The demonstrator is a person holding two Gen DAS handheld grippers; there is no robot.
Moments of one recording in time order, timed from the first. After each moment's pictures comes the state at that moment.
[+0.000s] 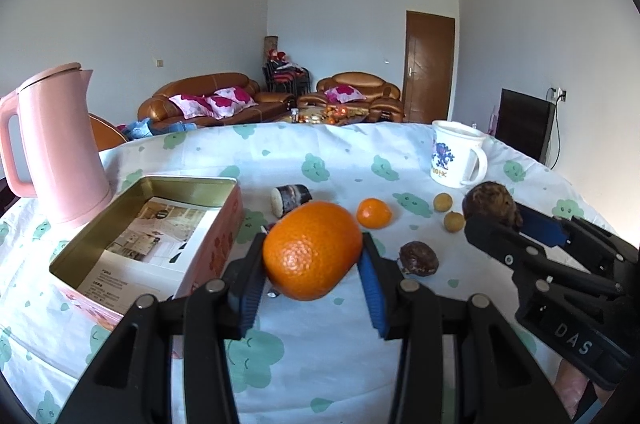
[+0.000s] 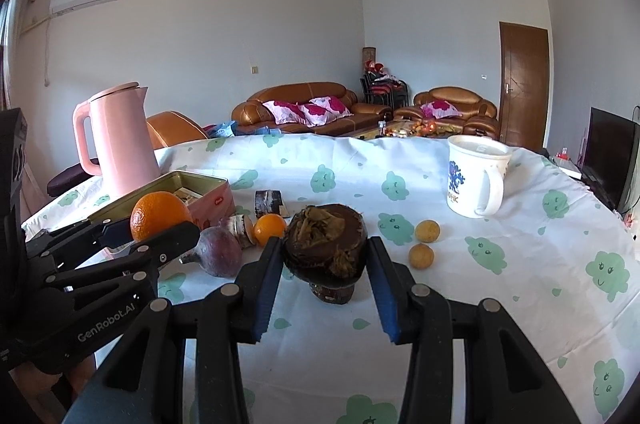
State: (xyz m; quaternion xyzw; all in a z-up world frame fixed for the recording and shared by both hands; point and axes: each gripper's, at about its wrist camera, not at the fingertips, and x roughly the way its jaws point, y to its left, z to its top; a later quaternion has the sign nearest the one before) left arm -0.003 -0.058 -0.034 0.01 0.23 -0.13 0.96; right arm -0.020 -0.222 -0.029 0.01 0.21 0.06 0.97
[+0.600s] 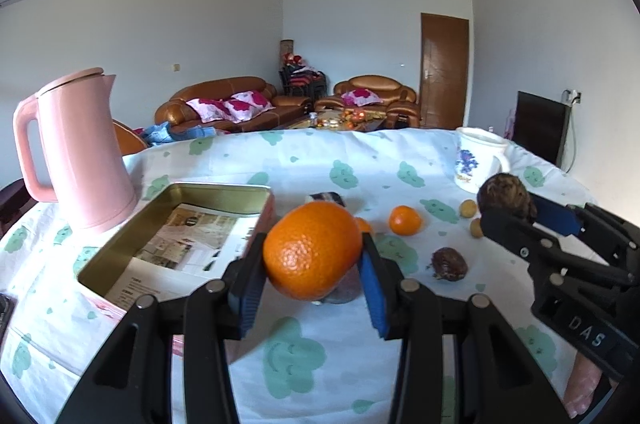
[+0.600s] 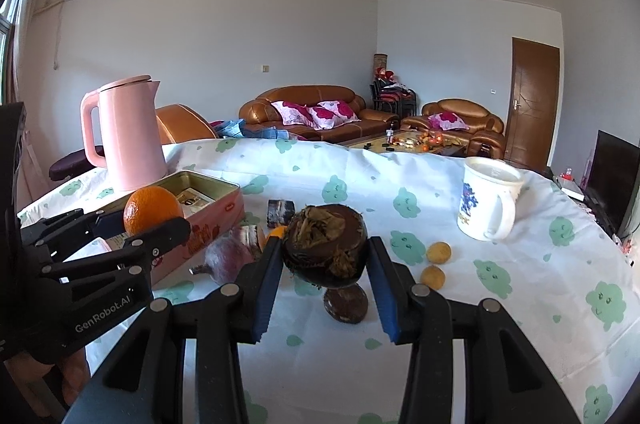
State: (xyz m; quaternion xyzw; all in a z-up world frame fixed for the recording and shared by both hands) left arm 0.002 -0.037 -0.026 0.02 0.22 -0.09 0.97; right arm -0.009 -0.203 -0.018 -0.02 0.21 0.08 0.97
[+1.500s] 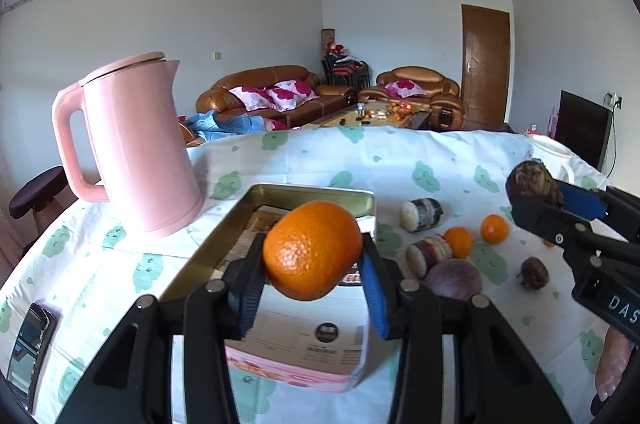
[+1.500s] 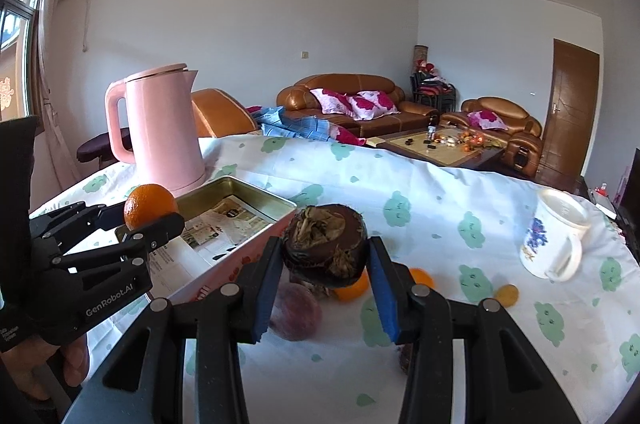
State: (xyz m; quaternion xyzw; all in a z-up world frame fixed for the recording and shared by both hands) left arm 0.033 0.032 -0.019 0.02 0.24 -0.02 0.97; right arm 0.040 -0.145 -0.001 -0.05 0.23 0.14 0.96
